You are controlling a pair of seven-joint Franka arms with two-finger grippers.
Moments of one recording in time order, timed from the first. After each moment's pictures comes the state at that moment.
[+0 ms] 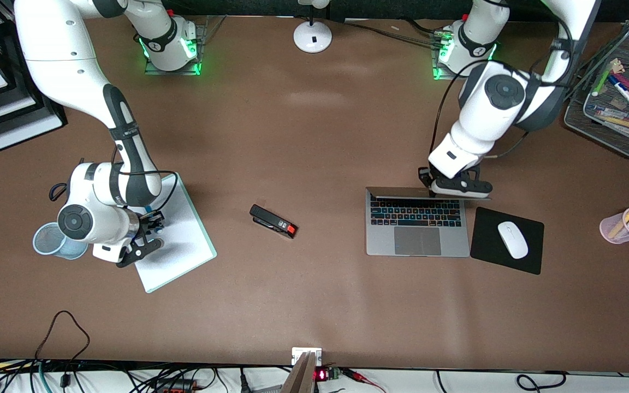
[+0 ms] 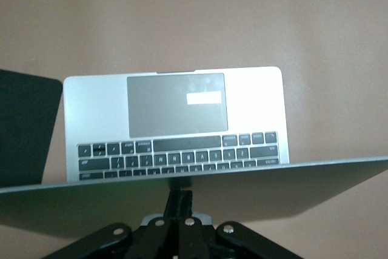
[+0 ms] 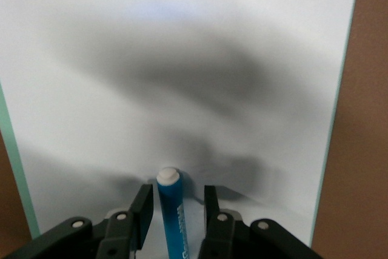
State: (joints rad) left arm 0.04 0.19 -0.39 -2.17 0.07 2.56 -0.34; right arm 0.20 0.74 -0.14 -1.59 0.08 2.14 -0.48
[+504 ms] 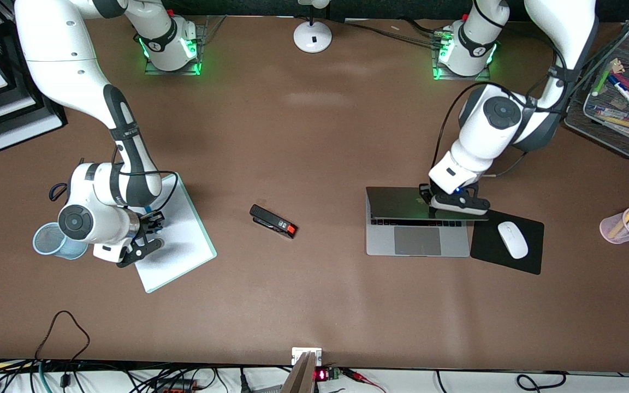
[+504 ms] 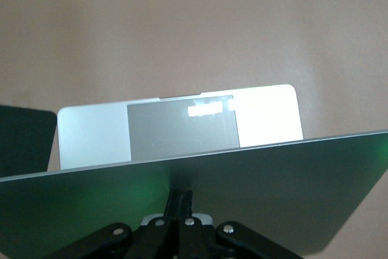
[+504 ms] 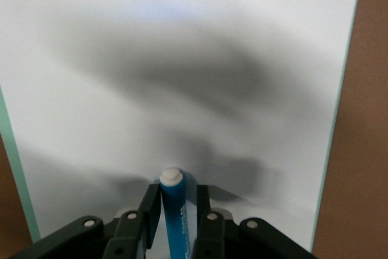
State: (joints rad) left arm 0.05 0.30 -0.36 -2.12 0.16 2.67 -0.33; right arm 0.20 0.74 -0.14 -1.59 0.08 2.14 -0.48
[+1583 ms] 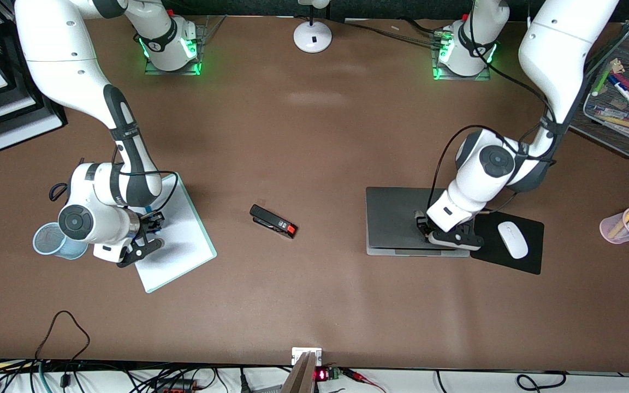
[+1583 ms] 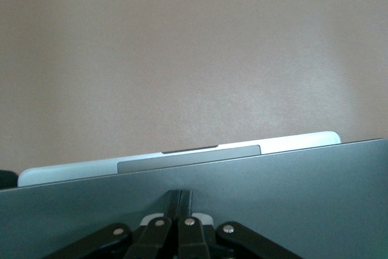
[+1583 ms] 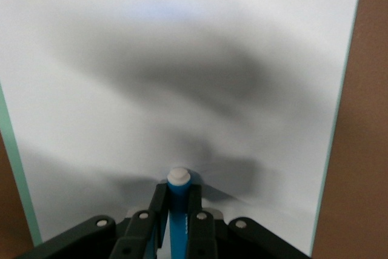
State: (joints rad) left arm 0.05 0.60 -0.34 -1.89 0.26 2.70 -0.33; right arm 0.20 0.74 -0.14 -1.59 0.08 2.14 -0.48
